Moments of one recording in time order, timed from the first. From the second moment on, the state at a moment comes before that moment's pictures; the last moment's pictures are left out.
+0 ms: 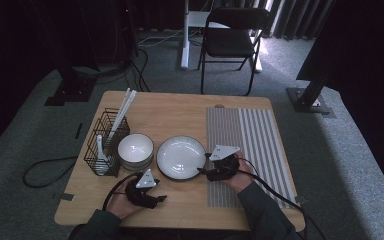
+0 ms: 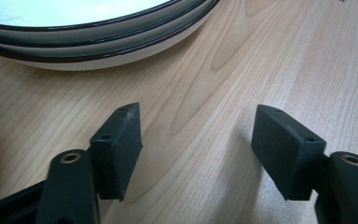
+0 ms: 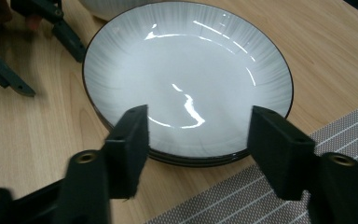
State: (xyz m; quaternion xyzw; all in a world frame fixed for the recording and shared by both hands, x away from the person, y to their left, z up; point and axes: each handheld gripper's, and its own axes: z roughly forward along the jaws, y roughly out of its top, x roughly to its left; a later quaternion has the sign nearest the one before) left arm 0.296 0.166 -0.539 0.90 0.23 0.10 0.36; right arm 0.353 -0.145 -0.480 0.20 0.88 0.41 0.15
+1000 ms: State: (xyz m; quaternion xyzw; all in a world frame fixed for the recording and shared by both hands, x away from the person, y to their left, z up) left arm 0.290 0.157 -0.516 0.87 0.23 0.15 0.41; right arm 0.403 -0.128 -0.476 0.25 0.87 0.41 0.15
